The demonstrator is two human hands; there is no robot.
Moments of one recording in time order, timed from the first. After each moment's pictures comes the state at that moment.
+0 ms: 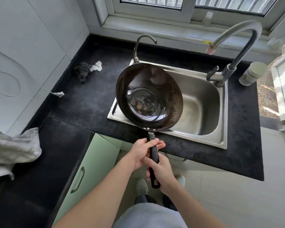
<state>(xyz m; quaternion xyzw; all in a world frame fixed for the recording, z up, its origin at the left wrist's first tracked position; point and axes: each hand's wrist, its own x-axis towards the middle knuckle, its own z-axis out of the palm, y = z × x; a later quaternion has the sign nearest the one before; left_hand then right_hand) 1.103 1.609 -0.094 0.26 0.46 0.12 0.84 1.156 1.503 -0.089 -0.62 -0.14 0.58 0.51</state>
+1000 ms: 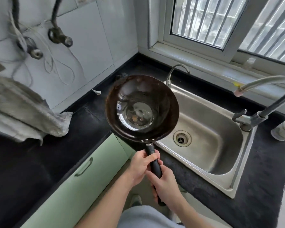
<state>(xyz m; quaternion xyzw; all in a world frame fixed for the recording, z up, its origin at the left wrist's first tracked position) 1.097 1.585 -0.062 0.30 0.47 0.31 0.77 1.202 1.508 -0.034 -0.62 -0.38 0.58 0.36</state>
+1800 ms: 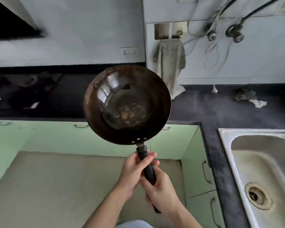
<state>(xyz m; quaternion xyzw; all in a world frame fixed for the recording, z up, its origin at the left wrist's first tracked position) 1.023 1.348 0.008 0.04 0.58 0.69 0.42 1.131 1.405 0.000 -0.29 -0.69 0.66 0.07</state>
